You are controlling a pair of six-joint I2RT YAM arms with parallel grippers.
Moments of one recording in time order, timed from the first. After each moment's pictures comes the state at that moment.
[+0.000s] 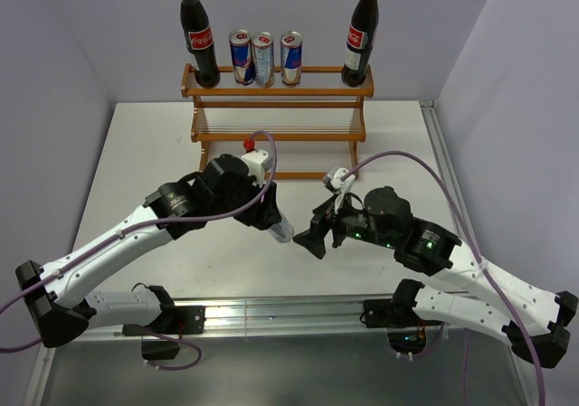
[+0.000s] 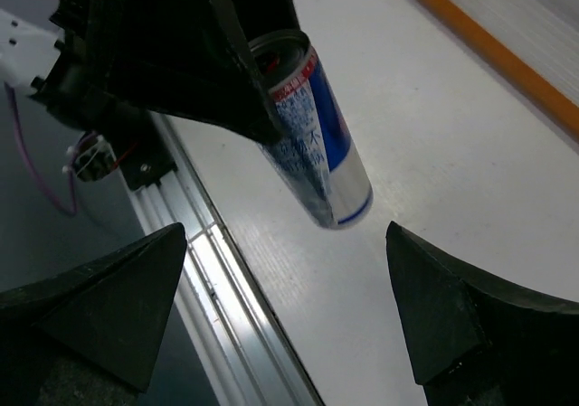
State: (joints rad) left arm -0.91 1.18 1.21 -0.71 0.02 -0.44; right arm 0.95 0.77 0.85 -0.42 -0.10 0.23
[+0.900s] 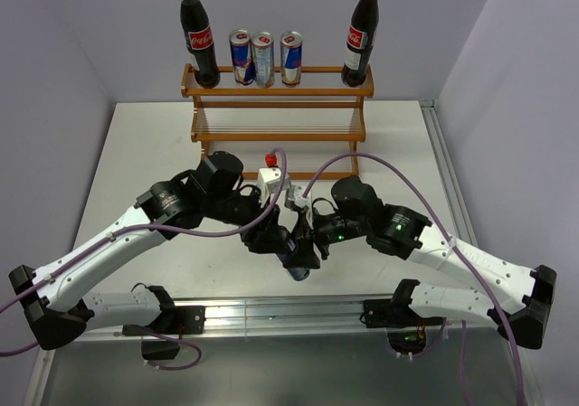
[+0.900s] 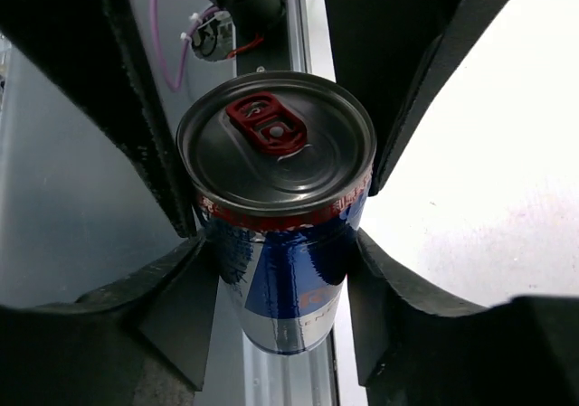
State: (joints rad) left arm -0.91 1.15 1.25 -0.72 0.61 -0.18; right arm 0.96 0.99 0.93 -0.47 -0.60 0.00
